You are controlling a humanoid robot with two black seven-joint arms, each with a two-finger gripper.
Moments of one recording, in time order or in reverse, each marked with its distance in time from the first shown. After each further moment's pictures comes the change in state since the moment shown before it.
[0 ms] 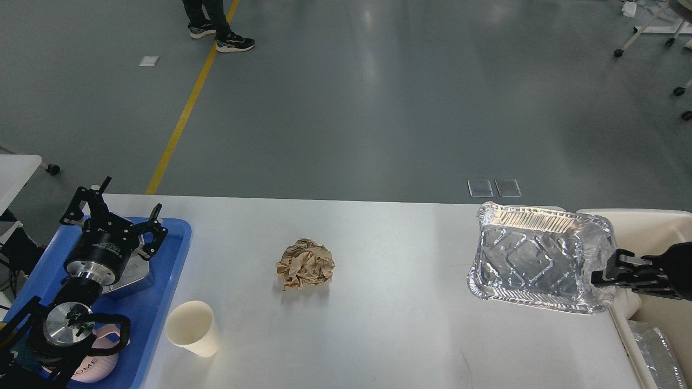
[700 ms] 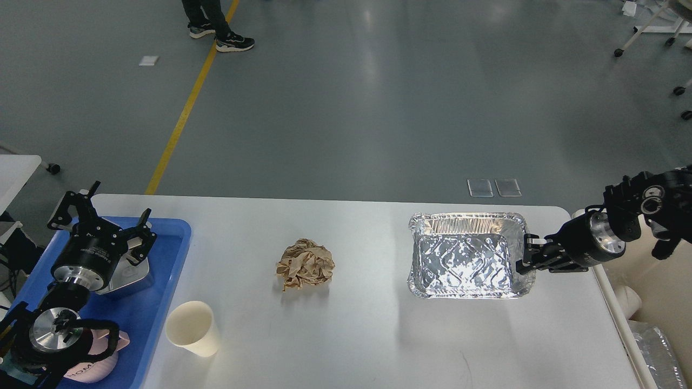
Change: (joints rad) left arm 0.029 0.035 -0.008 -0.012 0.000 0.003 -0.002; right arm 0.338 0.481 -0.246 -0.402 0.010 0.167 -0.156
